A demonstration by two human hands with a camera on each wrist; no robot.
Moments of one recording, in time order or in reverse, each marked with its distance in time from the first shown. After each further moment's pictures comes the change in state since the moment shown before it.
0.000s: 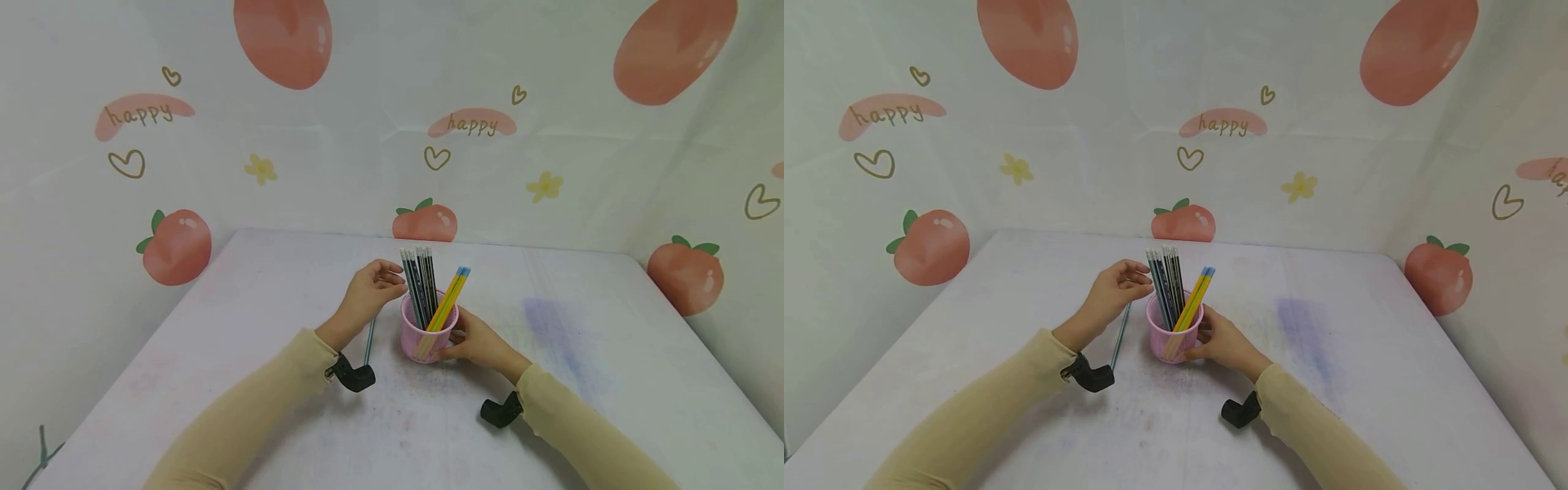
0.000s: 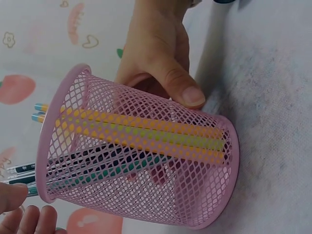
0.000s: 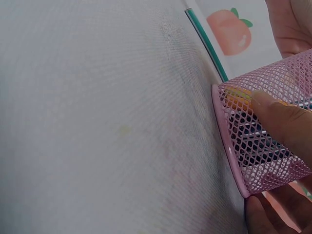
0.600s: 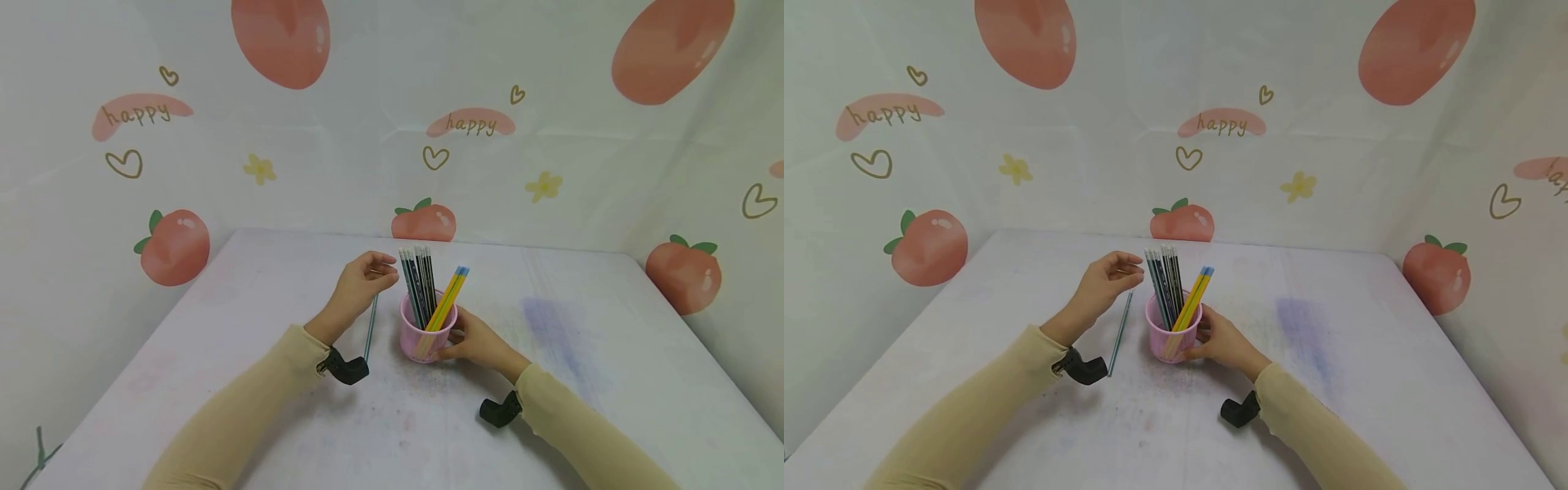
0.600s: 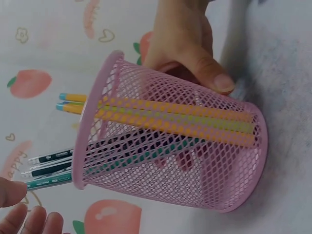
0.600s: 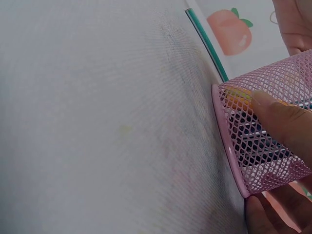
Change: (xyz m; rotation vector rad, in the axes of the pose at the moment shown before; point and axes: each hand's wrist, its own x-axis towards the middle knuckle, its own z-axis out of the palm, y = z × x) left_hand 0.002 0.008 -0.014 0.015 0.018 0.053; right_hand 0.000 0.001 0.000 -0.012 -0.002 -0.008
